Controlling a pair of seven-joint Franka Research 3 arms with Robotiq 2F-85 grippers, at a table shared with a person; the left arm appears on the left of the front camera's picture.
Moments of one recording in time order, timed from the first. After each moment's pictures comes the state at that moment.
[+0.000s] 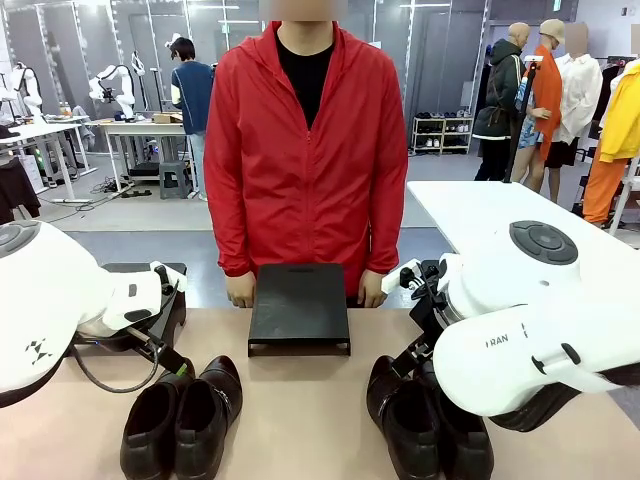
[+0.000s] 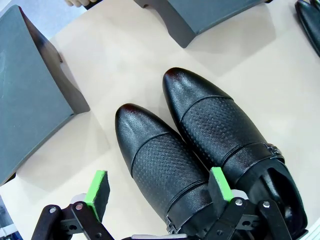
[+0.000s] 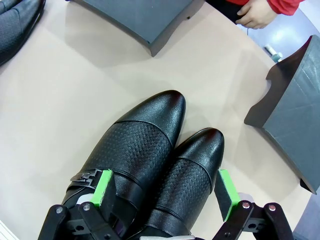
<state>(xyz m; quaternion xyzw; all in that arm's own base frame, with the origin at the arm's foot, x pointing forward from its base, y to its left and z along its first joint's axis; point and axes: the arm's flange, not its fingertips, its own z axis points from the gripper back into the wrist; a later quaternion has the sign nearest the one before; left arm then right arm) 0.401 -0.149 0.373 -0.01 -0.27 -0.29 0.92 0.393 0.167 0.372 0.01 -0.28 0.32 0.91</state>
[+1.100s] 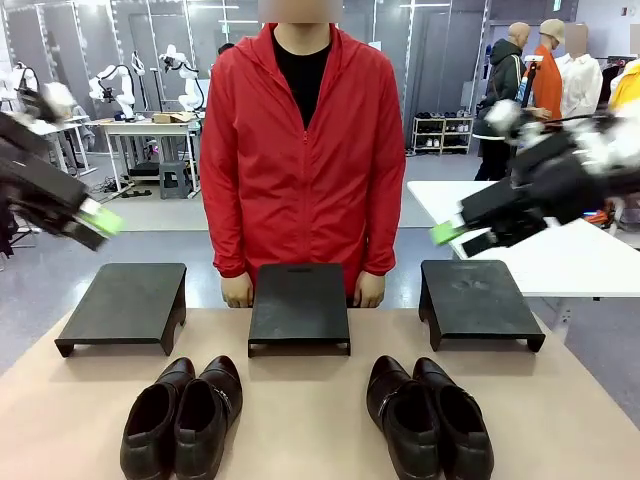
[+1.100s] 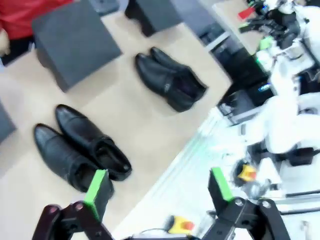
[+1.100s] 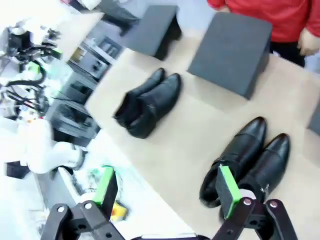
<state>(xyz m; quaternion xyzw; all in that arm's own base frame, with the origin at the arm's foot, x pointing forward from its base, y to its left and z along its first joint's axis) 0.332 -0.063 0.620 -0.36 -0.23 -0.28 0.86 0.334 0.061 0.584 0.38 -0.26 0.23 0.86</state>
